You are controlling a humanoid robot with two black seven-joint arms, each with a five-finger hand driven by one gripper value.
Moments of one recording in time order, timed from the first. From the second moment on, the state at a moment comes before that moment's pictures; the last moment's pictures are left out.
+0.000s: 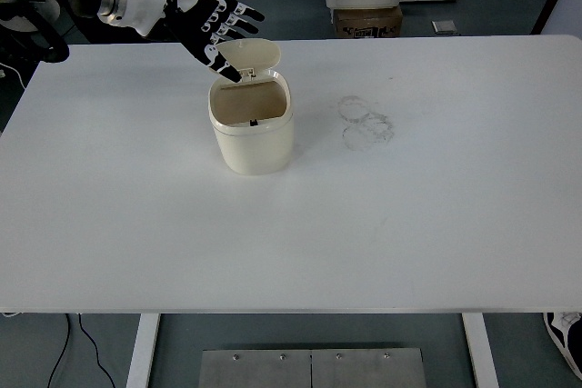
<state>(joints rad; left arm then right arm) -1.61 0.49 0.16 -0.89 0.23 -0.57 0.17 -0.01 0.00 0.31 0.11 -0.28 -0.02 0.06</state>
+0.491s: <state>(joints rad) -1.62 0.49 0.16 -0.98 0.25 -0.57 0.24 -0.01 0.00 0.31 0.11 -0.28 -0.02 0.06</state>
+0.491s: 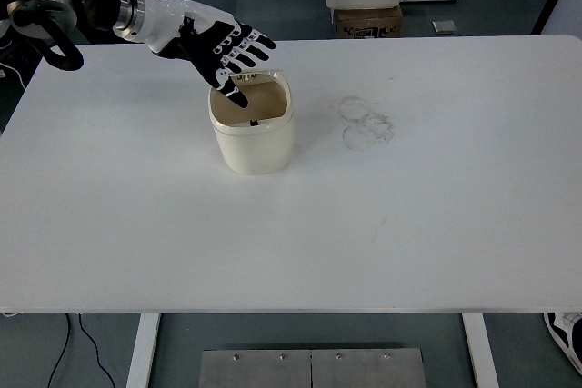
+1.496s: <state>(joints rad) -1.61 0.47 0.22 -1.05 0.34 -0.59 0.26 -0.01 0.00 0.31 0.11 -0.28 -0.02 0.06</state>
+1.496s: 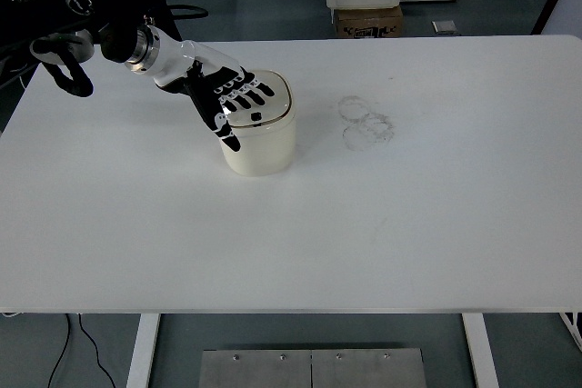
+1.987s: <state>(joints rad) -1.60 0.47 0.22 -1.07 0.34 -0.59 0.26 -0.01 0.00 0.31 0.11 -0.28 -0.02 0.06</state>
